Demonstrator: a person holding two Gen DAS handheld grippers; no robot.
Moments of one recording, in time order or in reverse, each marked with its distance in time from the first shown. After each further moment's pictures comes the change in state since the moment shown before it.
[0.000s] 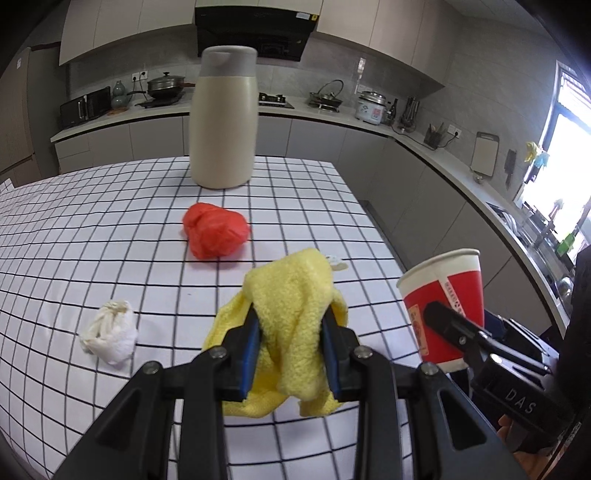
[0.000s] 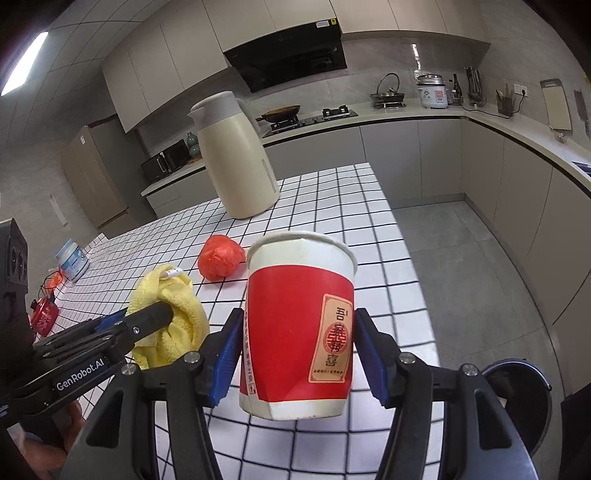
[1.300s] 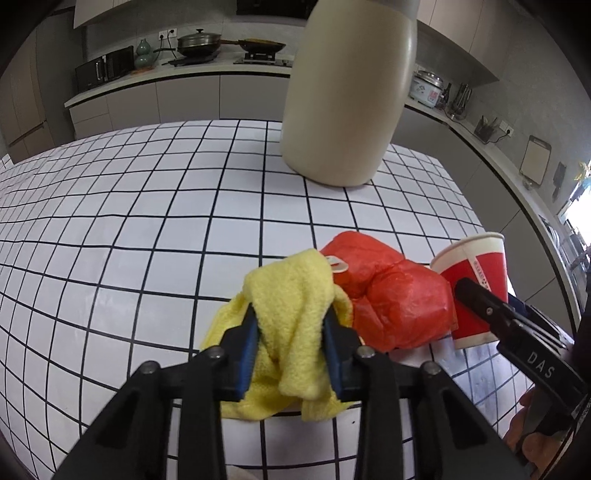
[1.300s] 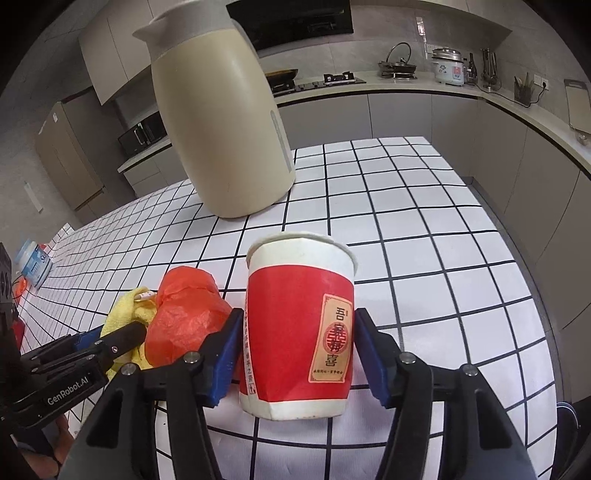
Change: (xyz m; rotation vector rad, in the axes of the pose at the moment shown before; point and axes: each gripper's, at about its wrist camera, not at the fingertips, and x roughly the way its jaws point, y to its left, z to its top) left arm 0.119 0.154 0.071 -0.079 0.134 0.085; right arm 0.207 0.059 0.070 -0.009 0.128 -0.057
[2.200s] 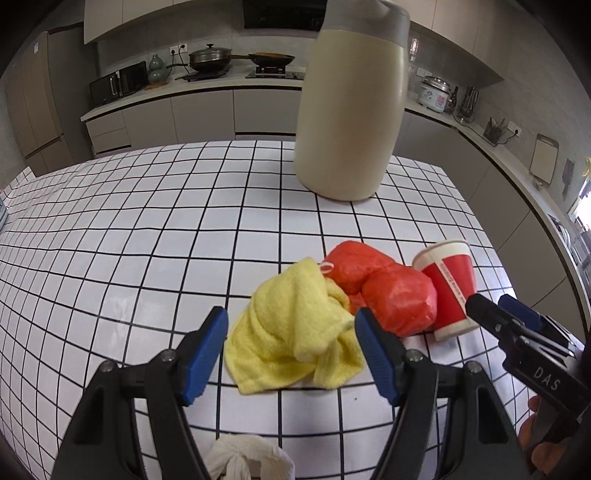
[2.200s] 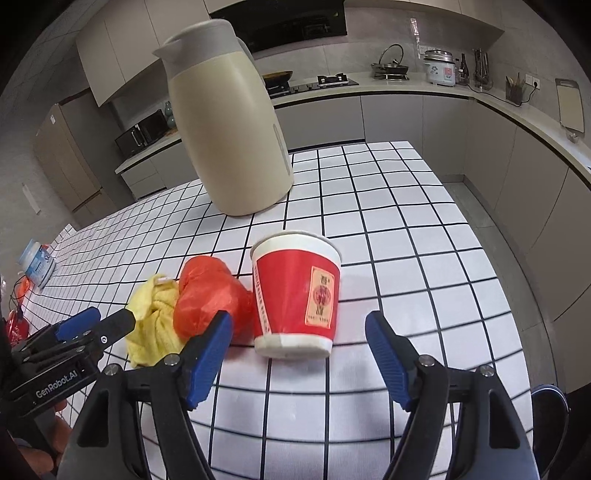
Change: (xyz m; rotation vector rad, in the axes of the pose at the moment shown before) left arm -0.027 -0.003 0.001 0.016 -0.036 0.085; right arm -0.035 0.005 -0.006 0.010 0.016 -0.026
